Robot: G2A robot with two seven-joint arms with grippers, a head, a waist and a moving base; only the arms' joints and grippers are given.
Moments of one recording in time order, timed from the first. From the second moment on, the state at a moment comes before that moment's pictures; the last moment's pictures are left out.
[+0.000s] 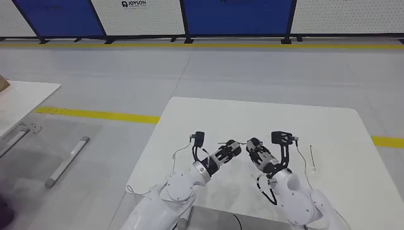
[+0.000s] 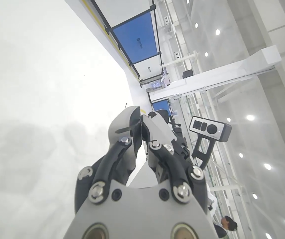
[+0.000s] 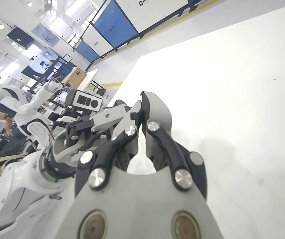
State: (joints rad) left arm 1.45 -1.21 -1.05 -1.65 -0.11 -0.10 -0.17; right arm -1.42 -1.29 1.05 -1.78 -0.64 0.12 0.33
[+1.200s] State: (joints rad) left arm 1.43 -1.21 -1.06 -1.64 -0.08 -0.09 -0.17; right arm -1.39 -1.29 1.07 -1.77 -0.57 0.08 0.39
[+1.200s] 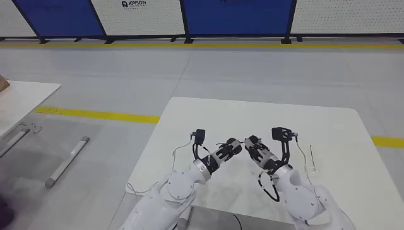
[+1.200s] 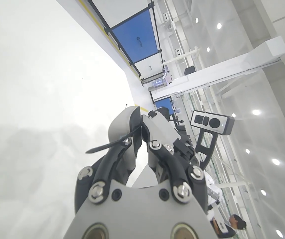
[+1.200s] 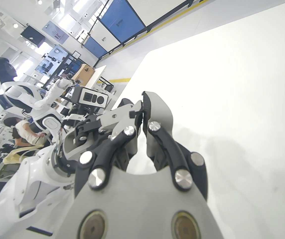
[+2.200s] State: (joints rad) left arm 1.45 -1.22 -1.06 -1.65 -0.08 -0.10 -0.16; right arm -1.42 -1.29 1.09 -1.78 -0.61 0.09 0.34
